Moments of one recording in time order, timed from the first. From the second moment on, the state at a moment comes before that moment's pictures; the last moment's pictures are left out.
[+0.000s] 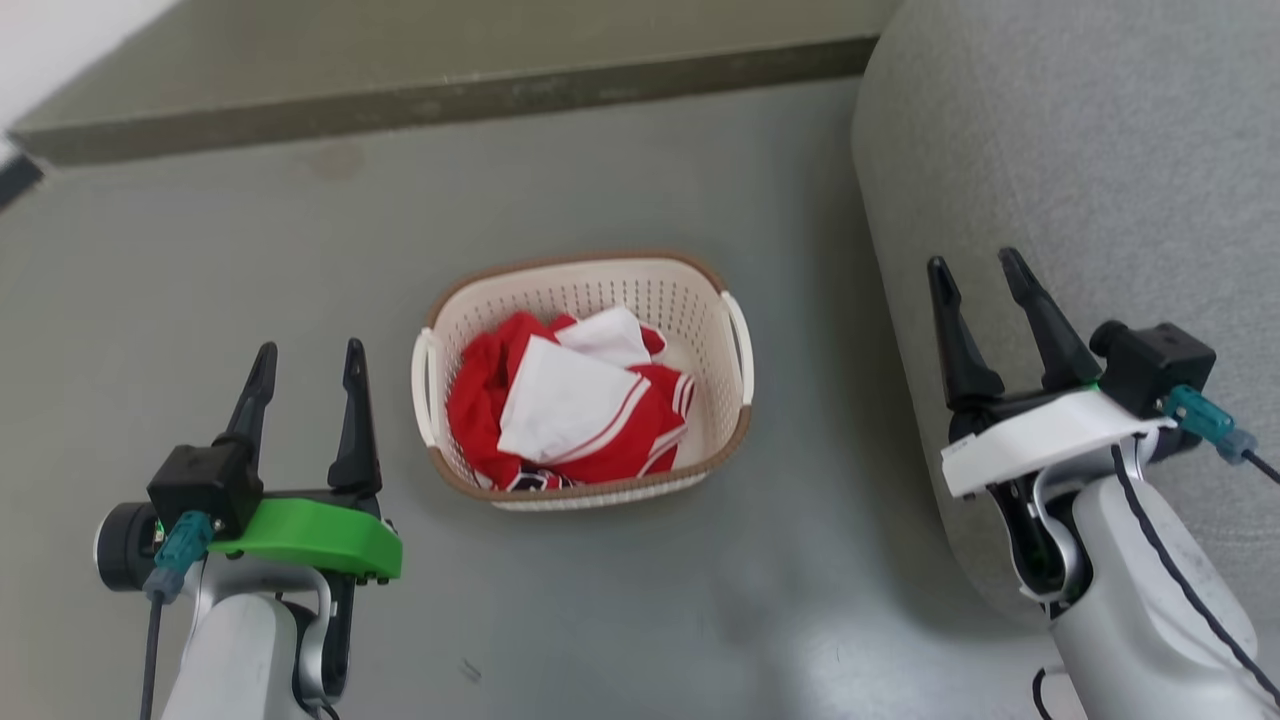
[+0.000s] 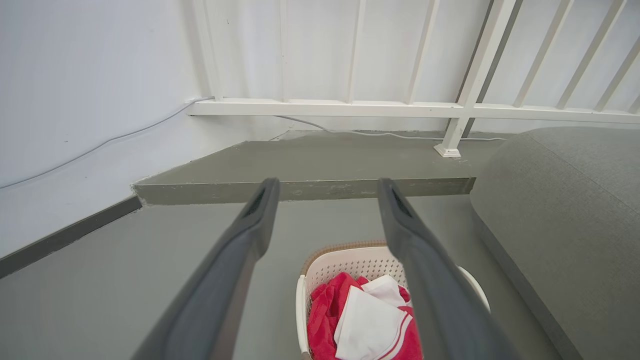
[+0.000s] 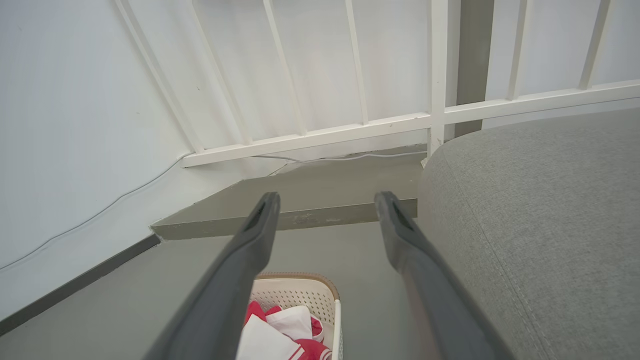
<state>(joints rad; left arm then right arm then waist) -0.19 0.05 -0.13 0.19 -0.26 -0.01 -0.25 -0.25 -0.12 0.22 0.24 0.34 0.05 -0.25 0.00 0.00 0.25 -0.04</state>
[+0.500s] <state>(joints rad) -0.30 0.05 -0.13 0.22 -0.24 -0.02 -0.25 -0.37 -0.10 0.22 0.26 0.32 0.07 -0.25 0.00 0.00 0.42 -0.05</state>
